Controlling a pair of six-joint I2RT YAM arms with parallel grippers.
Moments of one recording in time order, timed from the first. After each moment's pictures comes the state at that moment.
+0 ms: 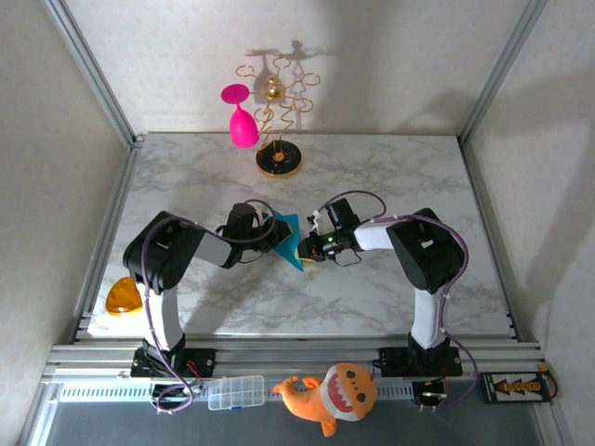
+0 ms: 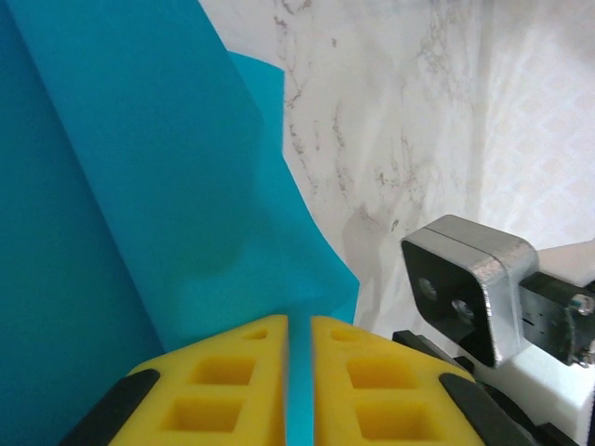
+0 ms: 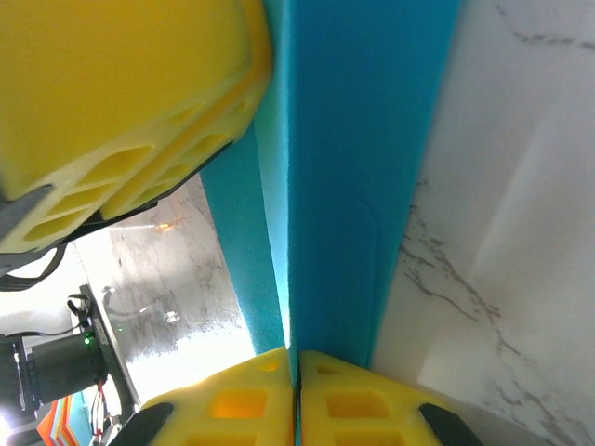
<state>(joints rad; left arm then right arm) -0.44 1.95 0.75 0.66 0.52 -1.05 0.56 1.96 0.96 -0.02 -0.77 0.53</state>
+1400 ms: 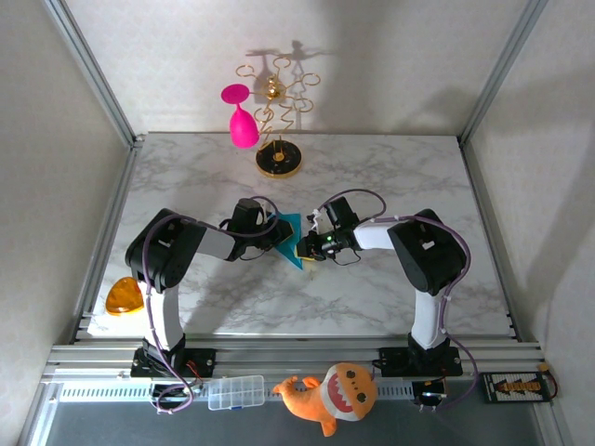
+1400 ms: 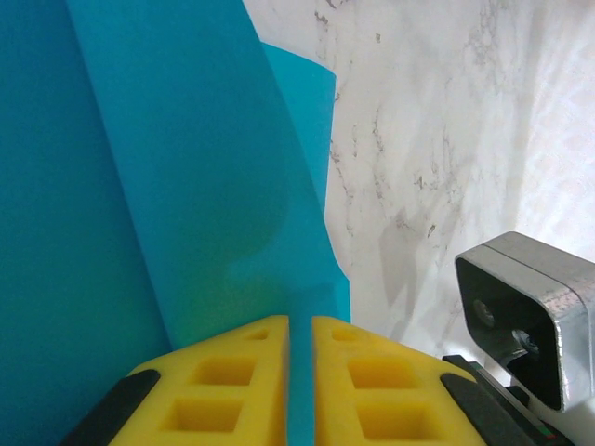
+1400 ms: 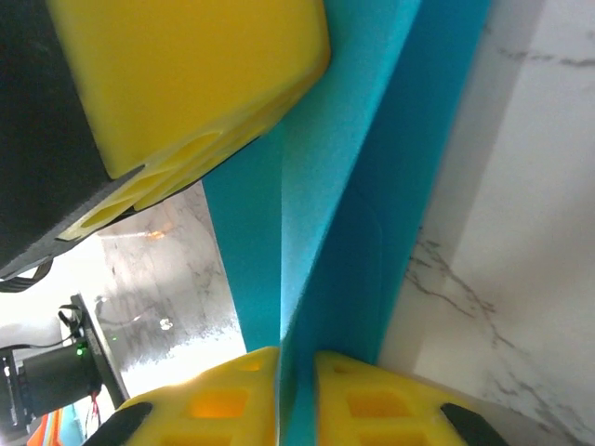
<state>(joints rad) -0.44 1.97 0.83 0.48 0.50 -1.00 0.56 1.93 0.97 -0.05 -0.73 0.54</state>
